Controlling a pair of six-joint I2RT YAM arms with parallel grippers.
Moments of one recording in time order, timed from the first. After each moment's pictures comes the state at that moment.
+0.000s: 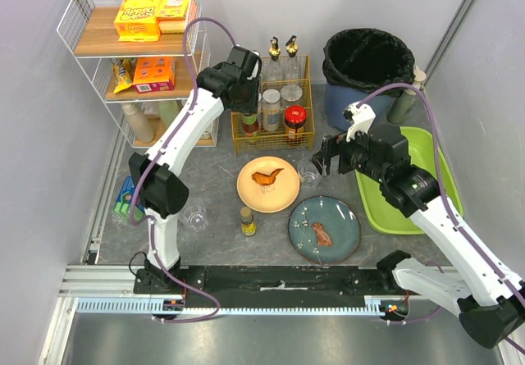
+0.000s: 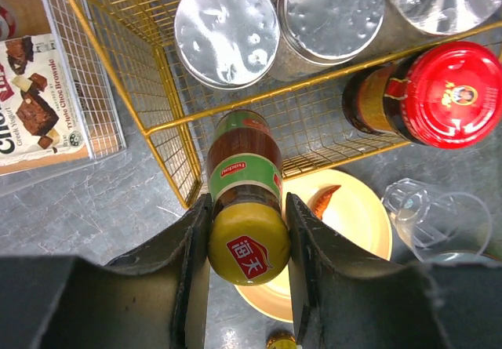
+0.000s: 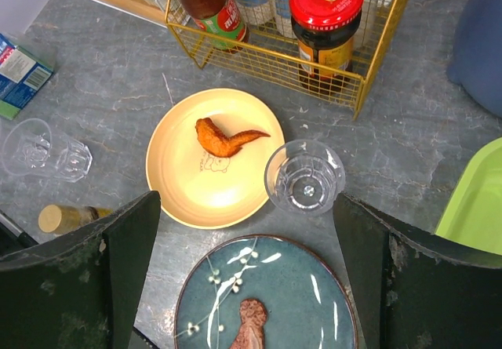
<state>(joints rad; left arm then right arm) -0.52 1.99 2.17 -1.04 -0.16 -0.29 0.51 0.95 1.03 -0.44 -0.11 0.20</state>
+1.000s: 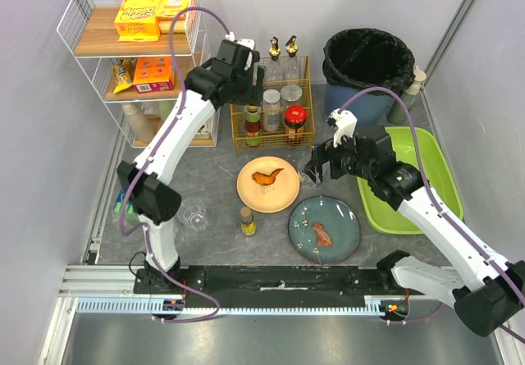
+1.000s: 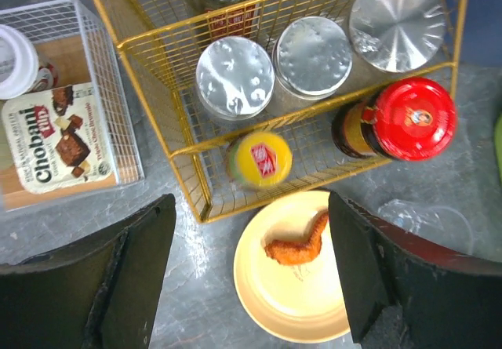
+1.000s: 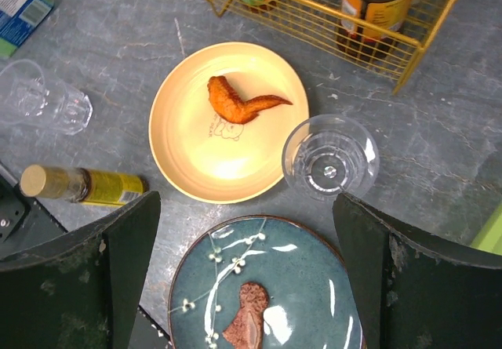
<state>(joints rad) -0.52 1.97 2.18 -0.96 -0.18 -0.23 0.51 1.03 0.97 -0.43 -0.21 0.16</state>
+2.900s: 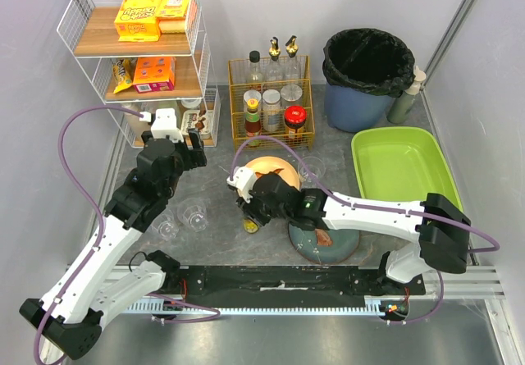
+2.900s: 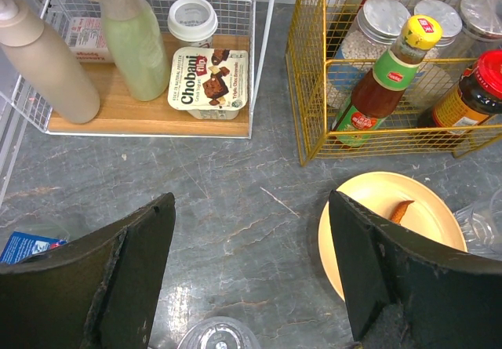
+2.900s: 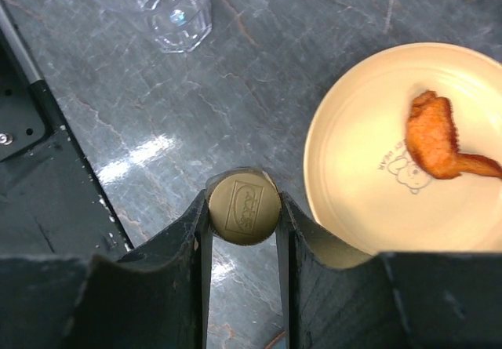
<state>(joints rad) -0.52 0.82 0.96 -0.45 -0.47 -0.23 1.17 1.50 1.02 -0.15 0.07 0.08</state>
